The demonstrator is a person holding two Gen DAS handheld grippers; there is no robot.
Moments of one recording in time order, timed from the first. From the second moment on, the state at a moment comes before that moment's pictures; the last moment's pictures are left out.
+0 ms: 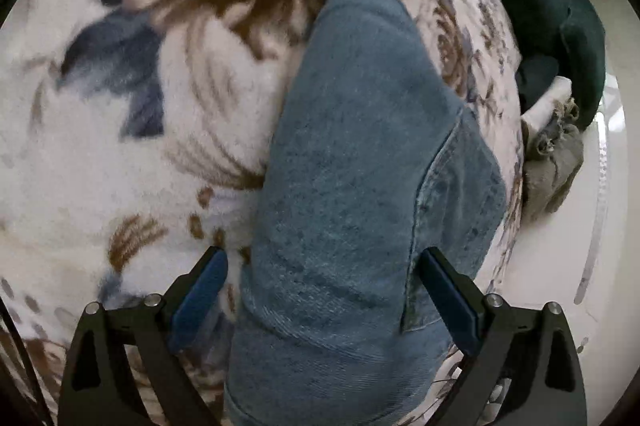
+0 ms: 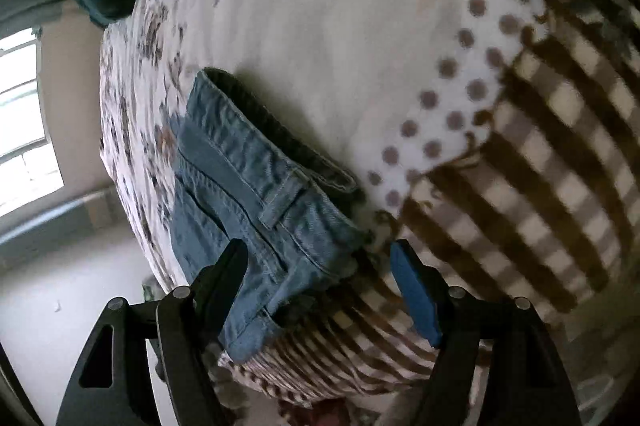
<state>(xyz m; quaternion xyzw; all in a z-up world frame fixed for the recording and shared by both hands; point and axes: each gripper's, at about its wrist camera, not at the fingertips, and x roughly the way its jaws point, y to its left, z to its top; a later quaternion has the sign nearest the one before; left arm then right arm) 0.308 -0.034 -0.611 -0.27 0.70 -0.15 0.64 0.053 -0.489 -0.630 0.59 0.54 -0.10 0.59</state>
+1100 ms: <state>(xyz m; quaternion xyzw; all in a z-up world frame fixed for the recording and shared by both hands) 0.319 -0.037 -0.606 -0.30 0.67 -0.19 0.65 0.160 -0.364 -0.663 0.62 0.46 0.01 0.63</state>
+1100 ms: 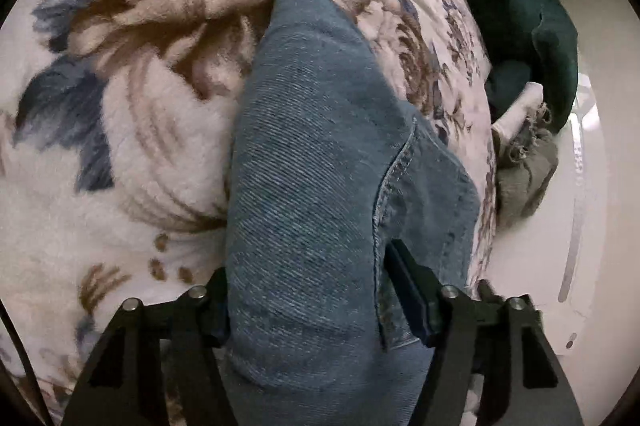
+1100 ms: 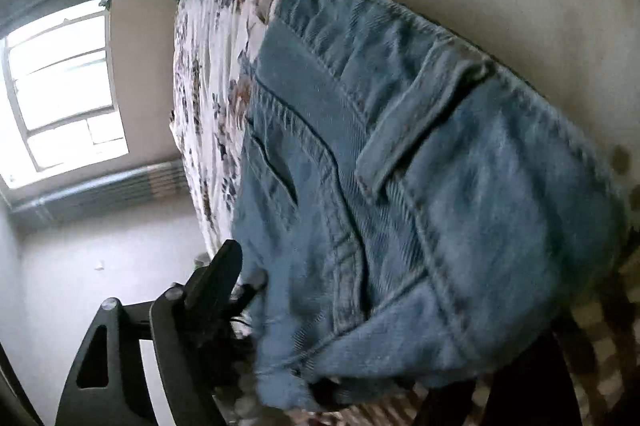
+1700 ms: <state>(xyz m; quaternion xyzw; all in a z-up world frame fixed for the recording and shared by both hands) 0.331 -0.055 -0.502 -0.26 0.64 -0.24 0.68 0.188 -0.338 -0.585 0.60 0.48 -0.05 0.64</state>
